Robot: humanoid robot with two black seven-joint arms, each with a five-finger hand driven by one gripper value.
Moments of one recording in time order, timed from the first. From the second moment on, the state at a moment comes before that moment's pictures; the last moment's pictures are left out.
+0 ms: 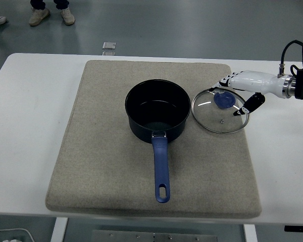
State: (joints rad) left arm 0.02 0.00 -0.14 -0.13 0.08 -0.04 -0.04; right arm 1.29 -0.50 -0.30 0.79 -1.29 -0.06 0.61
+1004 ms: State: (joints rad) left arm 0.02 0.00 -0.14 -0.13 0.08 -0.04 -0.04; right arm 1.38 -0.48 -0.01 0.79 -0.65 -0.08 0.61
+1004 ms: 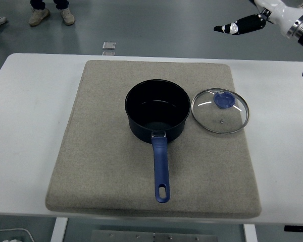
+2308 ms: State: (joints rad) left arm 0.02 0.00 -0.14 -0.13 0.08 -0.04 -0.04; right arm 1.25 -0.44 -0.03 0.73 0.16 -0.08 0.42
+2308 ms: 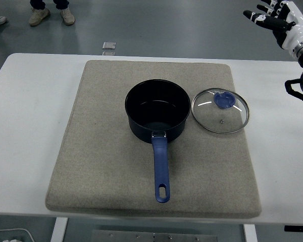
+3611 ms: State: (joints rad) left arm 0.02 0.00 -0.14 -0.13 0.08 -0.04 -0.04; right arm 1.21 -0.40 0.02 0.70 0.36 -0.11 0.39
